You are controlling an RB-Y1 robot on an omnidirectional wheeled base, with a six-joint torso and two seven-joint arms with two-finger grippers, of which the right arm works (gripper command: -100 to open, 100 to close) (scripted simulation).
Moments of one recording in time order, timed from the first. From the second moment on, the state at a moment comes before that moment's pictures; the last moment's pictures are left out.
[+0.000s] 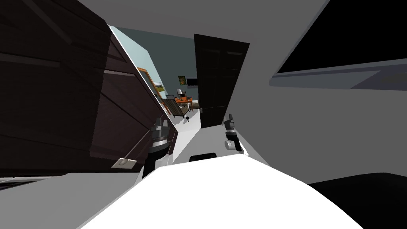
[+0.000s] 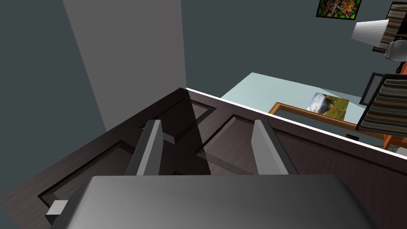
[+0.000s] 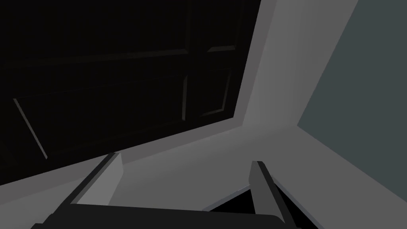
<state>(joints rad) 0.29 -0.08 -0.02 -1.79 -0.12 -0.61 -0.04</state>
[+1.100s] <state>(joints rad) 0.18 -0.10 -0.02 -1.51 -0.17 -0.66 -0.01</state>
